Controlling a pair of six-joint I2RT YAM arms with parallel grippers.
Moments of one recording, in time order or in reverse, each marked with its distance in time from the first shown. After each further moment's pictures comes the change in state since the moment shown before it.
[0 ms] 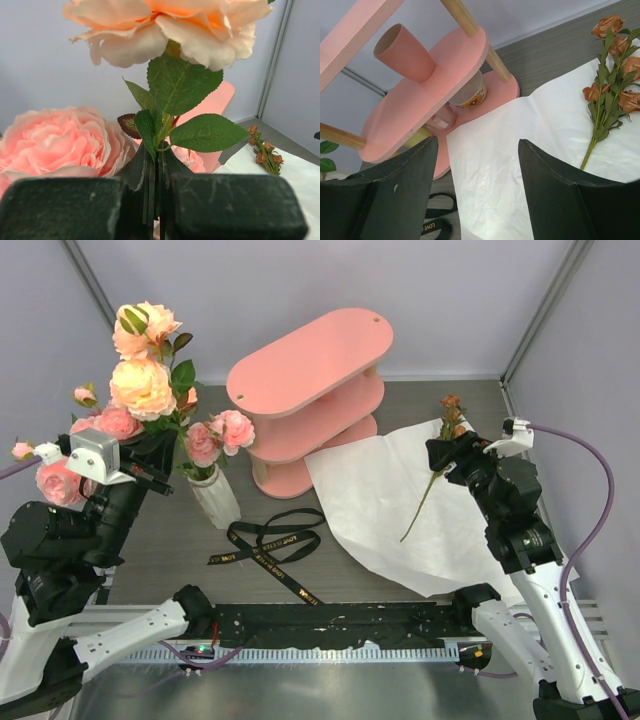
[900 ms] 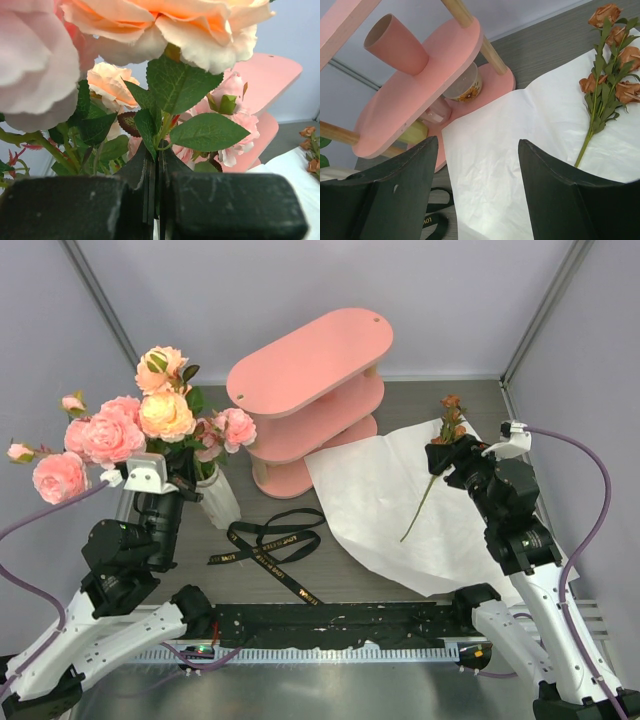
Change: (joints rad) left arm 0.000 -0.166 -0.507 0.375 -0.243 0.050; right arm 0.000 -0.013 -0.018 -0.024 0.000 0.000
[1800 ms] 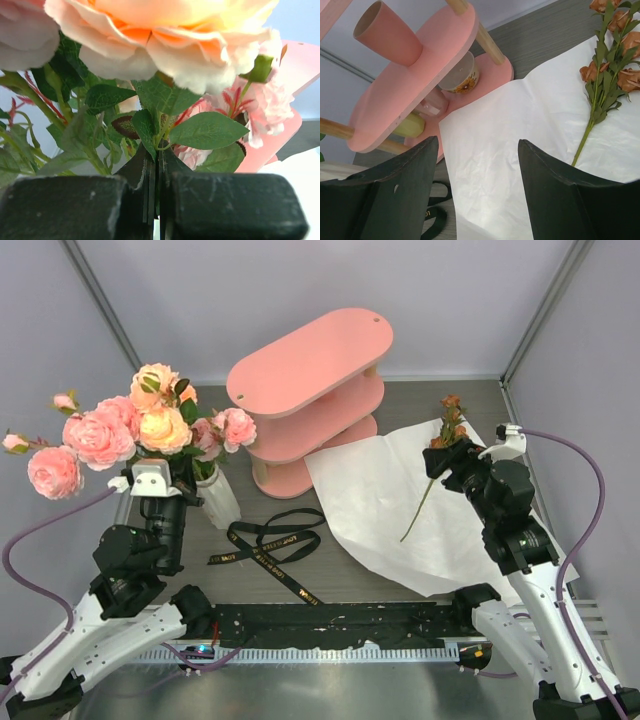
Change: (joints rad) left arm 0.000 -0.046 -0.094 0.046 -0.104 -0.001; right arm 0.000 0.000 -0.029 -0.010 -0.012 0.010
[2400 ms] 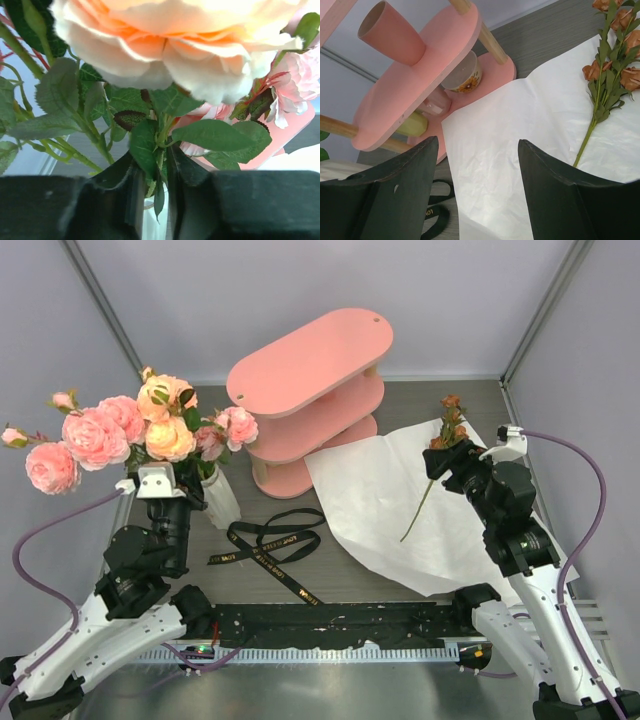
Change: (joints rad) left arm 0.000 -0.024 -0.074 -0.007 -0.062 -0.048; right arm 0.000 -0.012 0.000 -0.008 -0.007 0.010
